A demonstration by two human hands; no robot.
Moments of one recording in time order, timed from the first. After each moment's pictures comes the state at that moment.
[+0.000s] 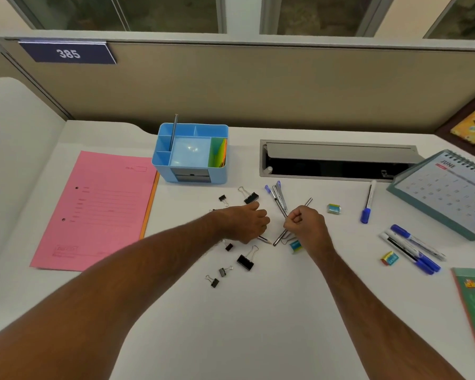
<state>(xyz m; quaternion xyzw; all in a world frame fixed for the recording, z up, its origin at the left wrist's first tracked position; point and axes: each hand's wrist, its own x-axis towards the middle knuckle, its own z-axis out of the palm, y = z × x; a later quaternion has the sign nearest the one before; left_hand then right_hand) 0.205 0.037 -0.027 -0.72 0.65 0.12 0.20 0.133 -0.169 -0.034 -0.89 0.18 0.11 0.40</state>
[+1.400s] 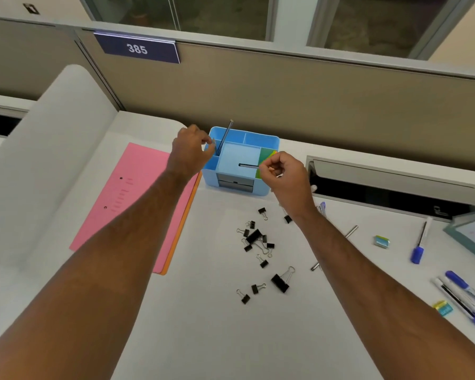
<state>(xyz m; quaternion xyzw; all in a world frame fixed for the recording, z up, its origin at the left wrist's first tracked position) 0.326 0.240 0.028 -0.96 0.02 -0.12 -0.24 0.251 -0.014 0.053 -0.82 -0.04 -0.04 0.57</state>
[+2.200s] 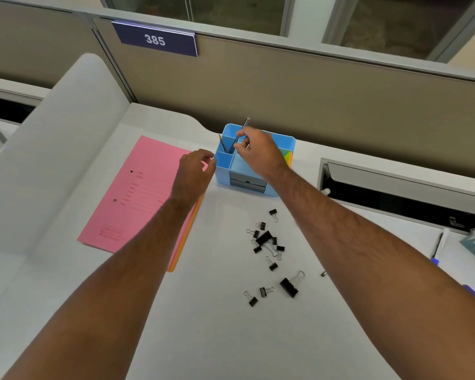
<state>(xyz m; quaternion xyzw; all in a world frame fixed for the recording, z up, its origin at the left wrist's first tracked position) 0.279 0.256 -0.016 -0.93 -0.10 -0.06 -0.35 0.338 0.076 0.044 -0.92 -0.13 0.04 0.38</state>
